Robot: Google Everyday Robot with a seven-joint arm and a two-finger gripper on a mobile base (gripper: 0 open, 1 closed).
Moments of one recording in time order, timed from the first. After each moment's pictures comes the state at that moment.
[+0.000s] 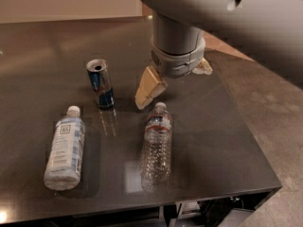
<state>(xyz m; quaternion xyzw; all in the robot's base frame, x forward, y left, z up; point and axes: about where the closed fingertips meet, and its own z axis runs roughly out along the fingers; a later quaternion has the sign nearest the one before) 0.496 -0.058 0.915 -0.24 0.96 -0.06 0.12</state>
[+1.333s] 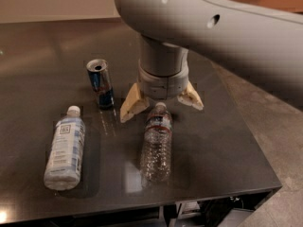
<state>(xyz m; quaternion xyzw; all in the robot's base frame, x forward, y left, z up) 0.457 -0.029 0.875 -0.09 0.99 -0.02 0.05</state>
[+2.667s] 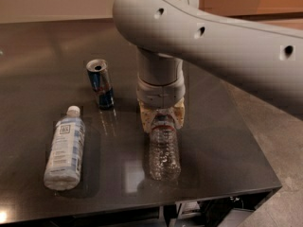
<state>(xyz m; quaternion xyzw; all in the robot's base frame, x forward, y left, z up) 0.451 -0.029 0.847 -0.05 1.00 -0.03 0.01</state>
